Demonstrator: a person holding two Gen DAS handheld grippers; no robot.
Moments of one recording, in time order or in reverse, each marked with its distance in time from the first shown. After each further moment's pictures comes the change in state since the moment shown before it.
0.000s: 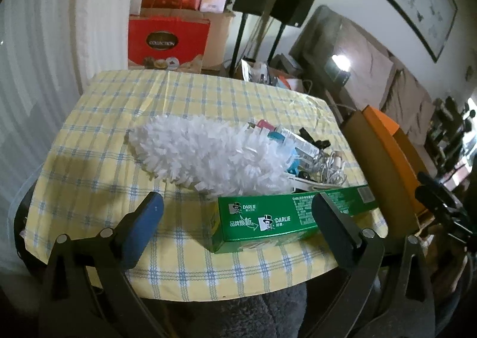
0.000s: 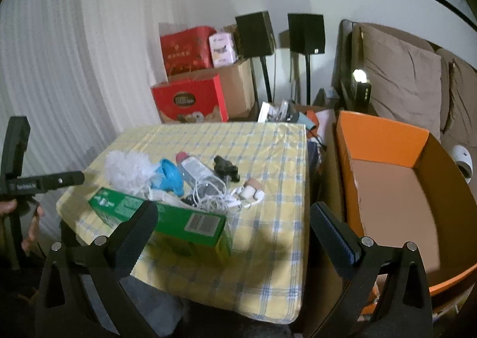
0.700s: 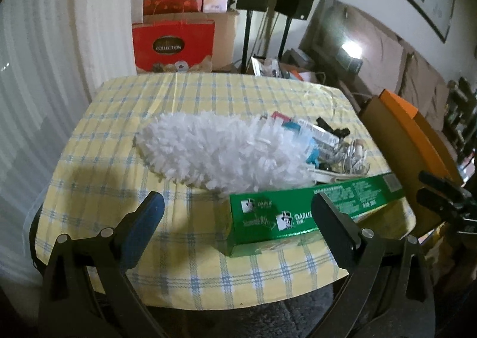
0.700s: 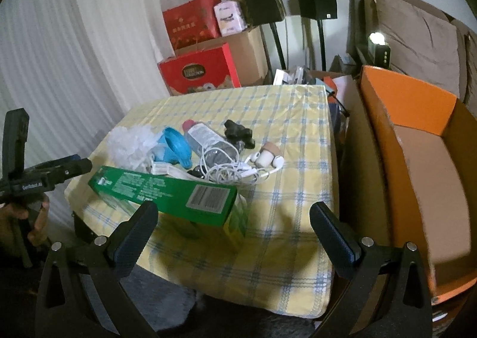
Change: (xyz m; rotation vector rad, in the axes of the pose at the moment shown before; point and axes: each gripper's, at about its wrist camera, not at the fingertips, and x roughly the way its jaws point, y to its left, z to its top) left arm 0.020 -0.008 -0.014 0.067 -0.017 0.102; right arm 0.041 -0.004 -0.021 0.054 0.125 0.104
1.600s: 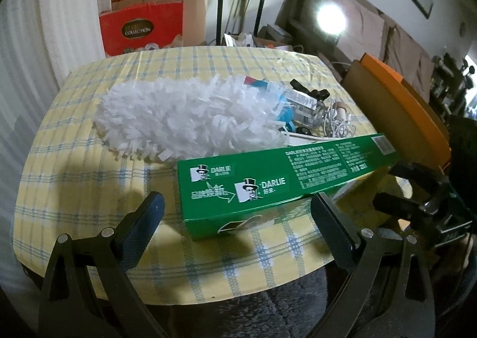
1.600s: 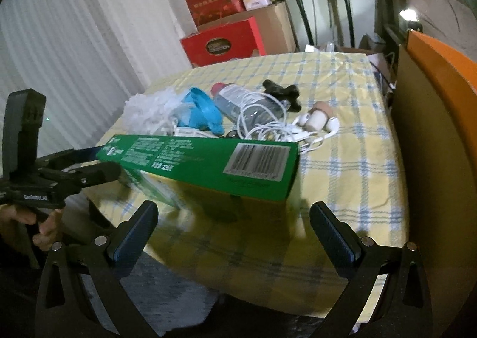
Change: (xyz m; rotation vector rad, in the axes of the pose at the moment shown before) left arm 0.024 -0.025 -0.020 0.086 0.093 -0.075; right arm 0.043 0.022 -0.026 -0.012 0.080 0.129
